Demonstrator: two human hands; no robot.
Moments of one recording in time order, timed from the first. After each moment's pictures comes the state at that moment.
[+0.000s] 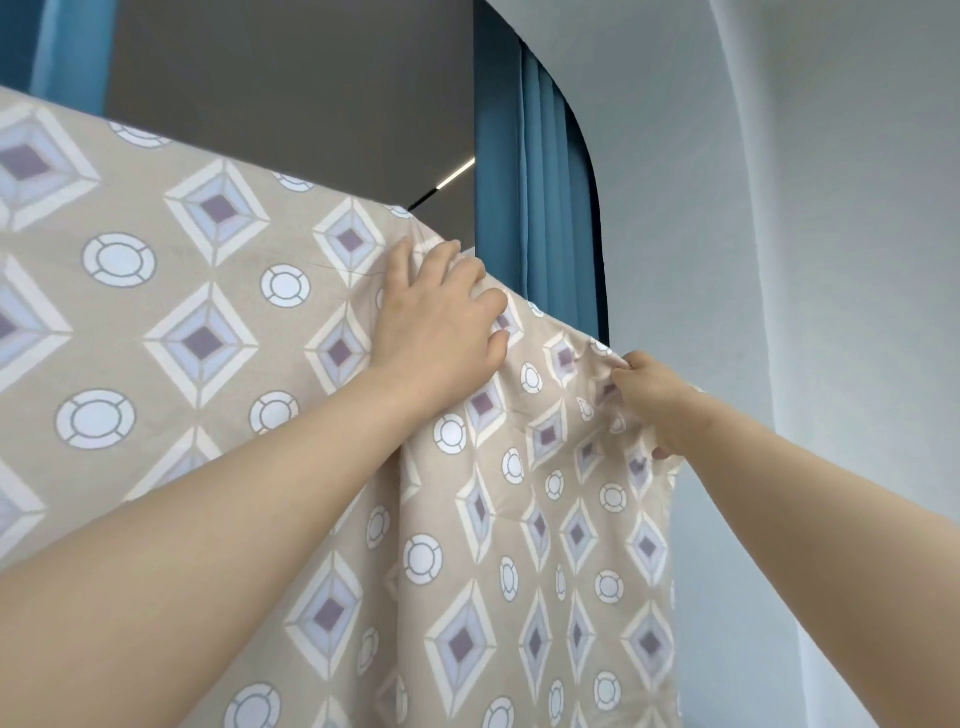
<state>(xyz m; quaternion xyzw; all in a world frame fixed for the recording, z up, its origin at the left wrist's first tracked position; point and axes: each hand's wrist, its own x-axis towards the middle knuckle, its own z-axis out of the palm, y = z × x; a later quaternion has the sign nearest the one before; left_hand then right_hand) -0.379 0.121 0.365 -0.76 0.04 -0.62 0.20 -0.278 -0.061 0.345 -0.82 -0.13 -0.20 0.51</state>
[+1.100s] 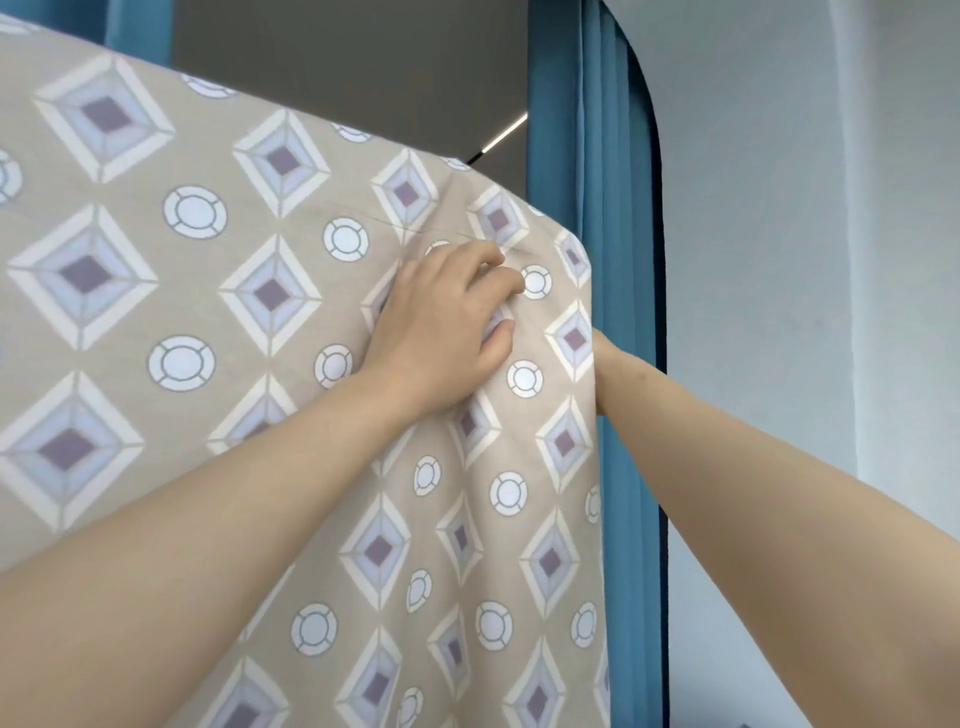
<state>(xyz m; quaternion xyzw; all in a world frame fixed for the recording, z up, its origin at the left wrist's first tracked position) -0.397 0.164 0.336 -0.74 0.14 -0.64 0.13 -0.248 0.051 0.348 -0.58 -0.26 0.07 0.77</state>
